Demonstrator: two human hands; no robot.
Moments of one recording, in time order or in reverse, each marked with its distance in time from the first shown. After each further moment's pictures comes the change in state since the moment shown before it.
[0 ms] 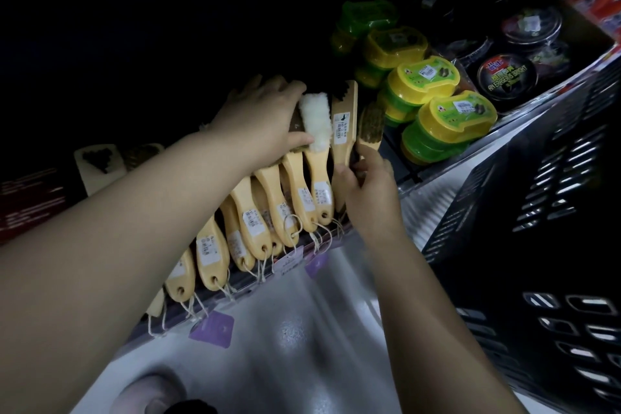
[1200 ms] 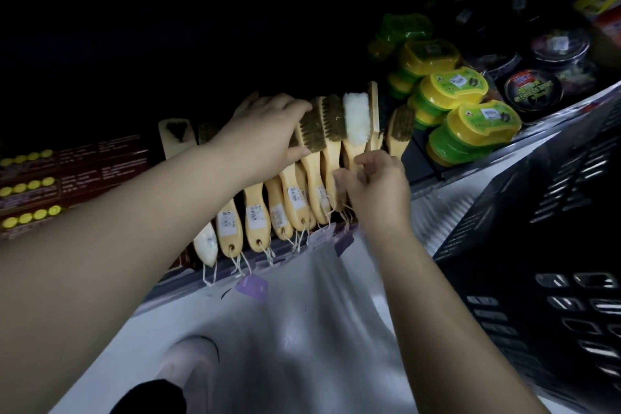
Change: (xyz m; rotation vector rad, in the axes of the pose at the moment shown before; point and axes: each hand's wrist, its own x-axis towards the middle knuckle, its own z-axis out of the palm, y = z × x) left_hand -0.069 -0.027 -0.022 -0.028 -0.020 -0.004; right_hand -0.033 -0.022 0.015 -0.088 0.026 -0.043
